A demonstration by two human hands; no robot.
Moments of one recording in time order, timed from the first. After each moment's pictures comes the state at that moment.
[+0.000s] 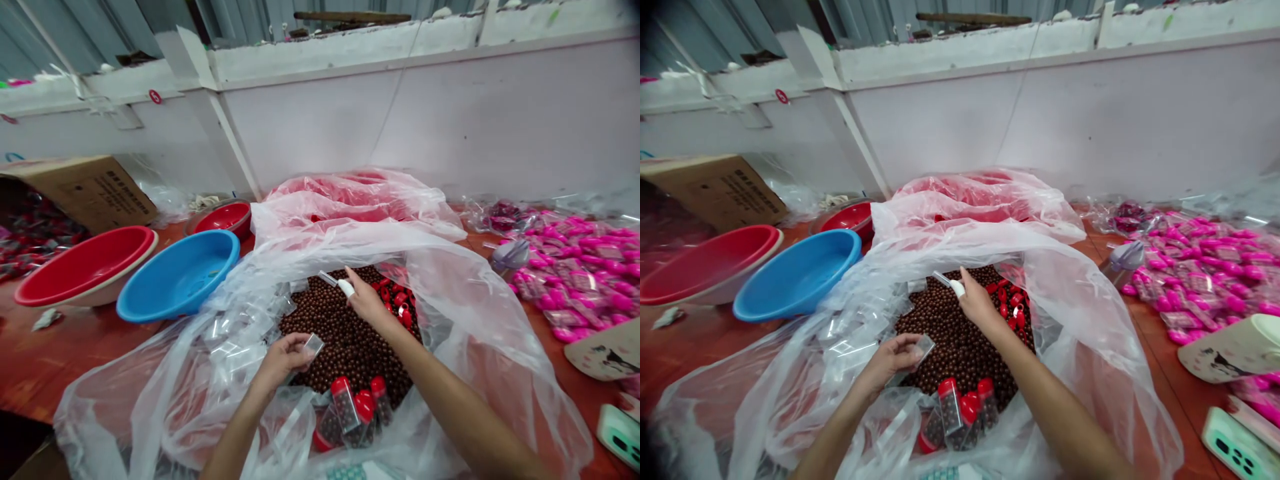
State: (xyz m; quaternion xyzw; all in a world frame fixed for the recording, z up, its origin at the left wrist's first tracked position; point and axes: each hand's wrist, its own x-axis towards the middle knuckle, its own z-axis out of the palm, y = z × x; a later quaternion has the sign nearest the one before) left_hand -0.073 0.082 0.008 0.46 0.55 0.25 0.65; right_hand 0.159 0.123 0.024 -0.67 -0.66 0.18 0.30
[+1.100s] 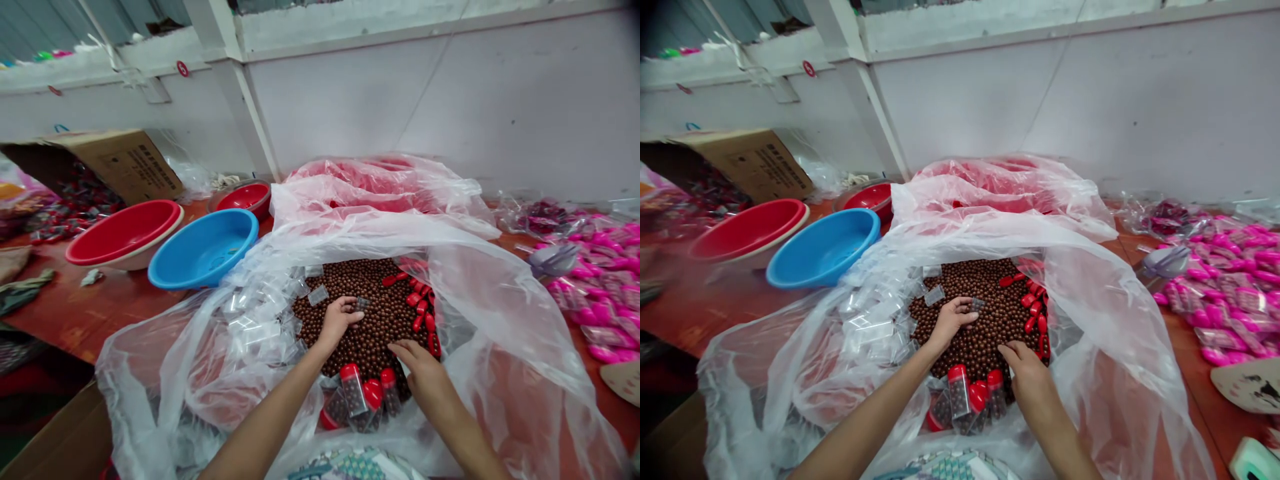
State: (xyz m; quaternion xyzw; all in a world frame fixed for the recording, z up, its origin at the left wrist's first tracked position) left_hand 0.022 0.110 -0.051 0.45 0.50 0.35 0.65; right_hand 0.195 -0.028 -0.040 -0.64 -0.74 0.10 0.19
